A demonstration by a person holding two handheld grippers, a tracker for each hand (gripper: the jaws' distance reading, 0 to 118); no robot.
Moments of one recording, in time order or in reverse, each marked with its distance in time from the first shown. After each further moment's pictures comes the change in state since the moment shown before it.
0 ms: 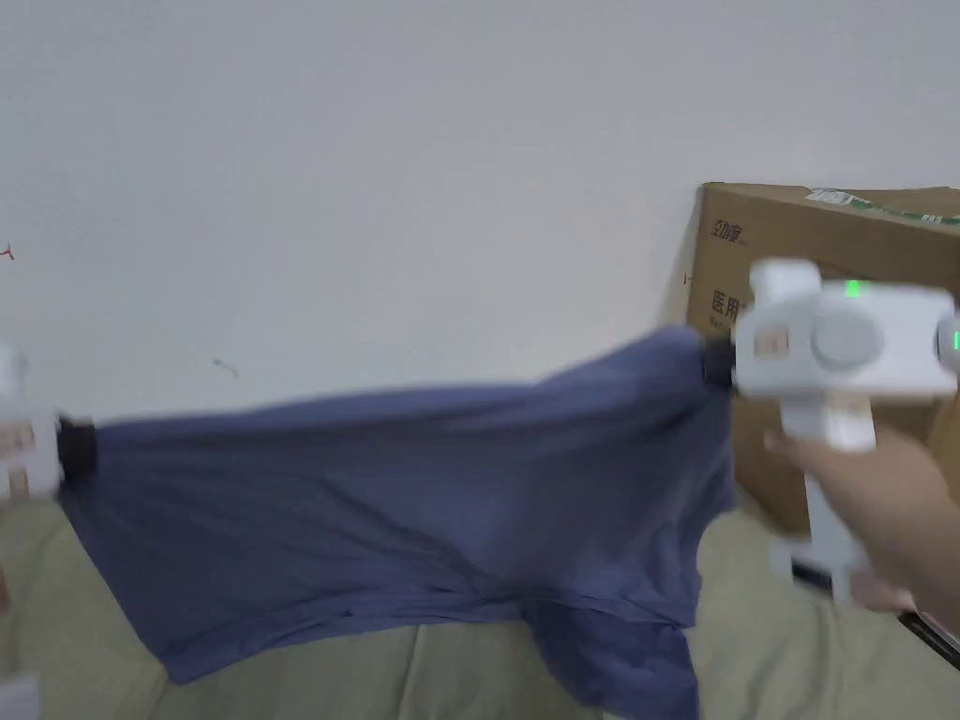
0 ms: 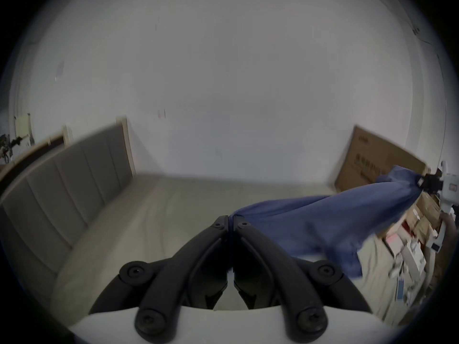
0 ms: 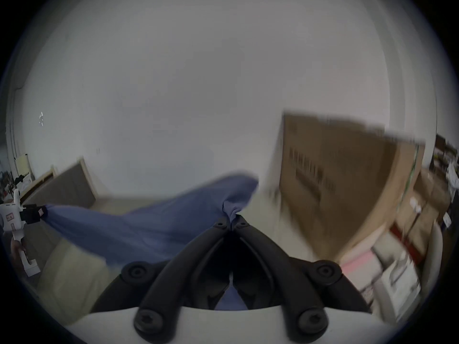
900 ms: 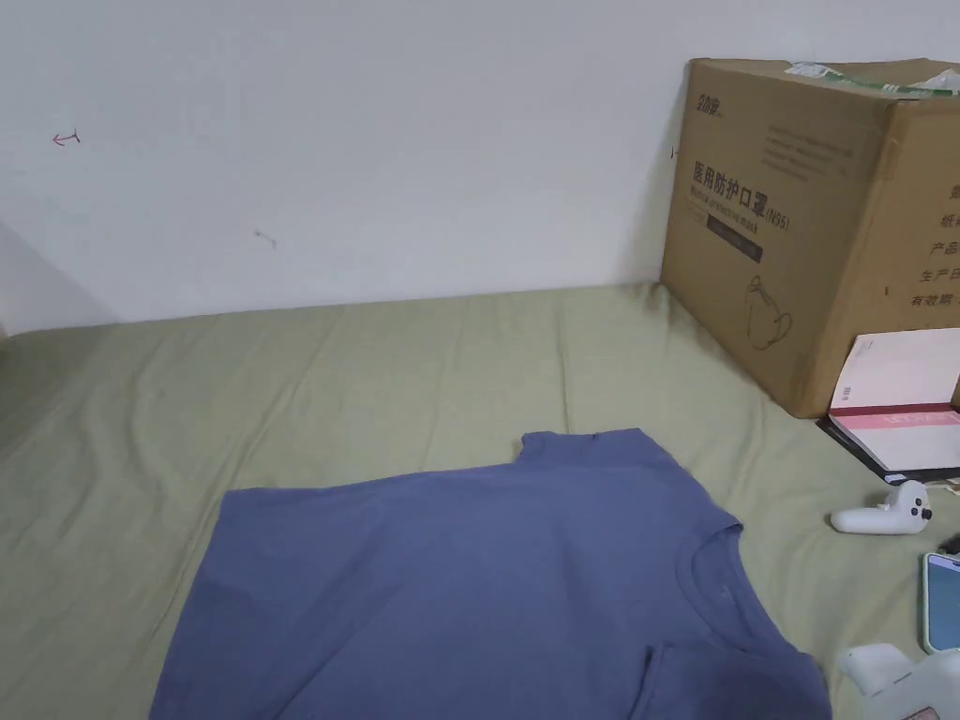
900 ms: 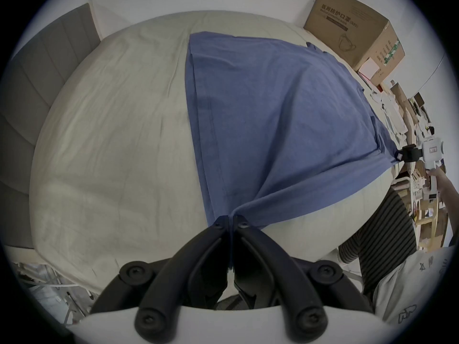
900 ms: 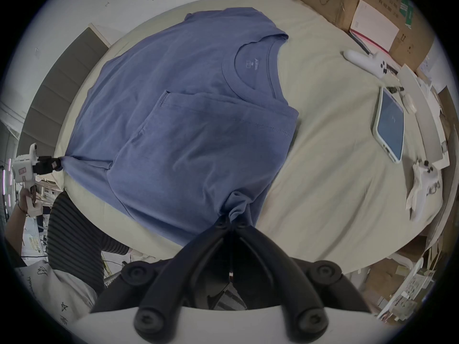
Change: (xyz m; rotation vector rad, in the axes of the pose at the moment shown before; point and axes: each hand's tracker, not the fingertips) left arm -0.064 -0.326 0.201 -0.696 -0.165 -0.151; right arm 0.082 -0.361 0.193 -0.796 0.142 0.049
